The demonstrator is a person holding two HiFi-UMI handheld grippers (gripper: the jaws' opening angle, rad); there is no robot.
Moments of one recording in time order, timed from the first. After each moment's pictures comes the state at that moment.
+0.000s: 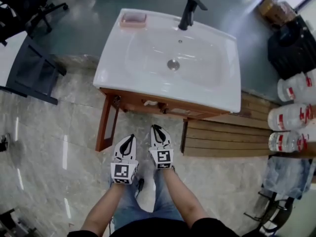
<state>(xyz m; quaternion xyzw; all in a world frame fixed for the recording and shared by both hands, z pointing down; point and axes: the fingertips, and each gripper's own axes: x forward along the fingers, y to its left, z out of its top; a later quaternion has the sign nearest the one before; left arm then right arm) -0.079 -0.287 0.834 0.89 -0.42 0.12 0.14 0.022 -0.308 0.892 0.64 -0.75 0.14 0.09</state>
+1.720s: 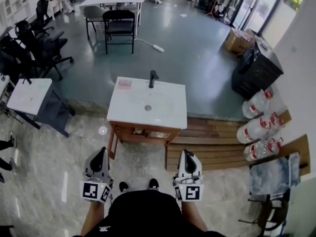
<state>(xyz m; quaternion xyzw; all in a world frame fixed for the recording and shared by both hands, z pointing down) -0.158 -0.195 0.300 0.90 -0.43 -0.02 0.03 0.122 -0.093 0.308 0.73 -0.67 -0.09 -0.03</state>
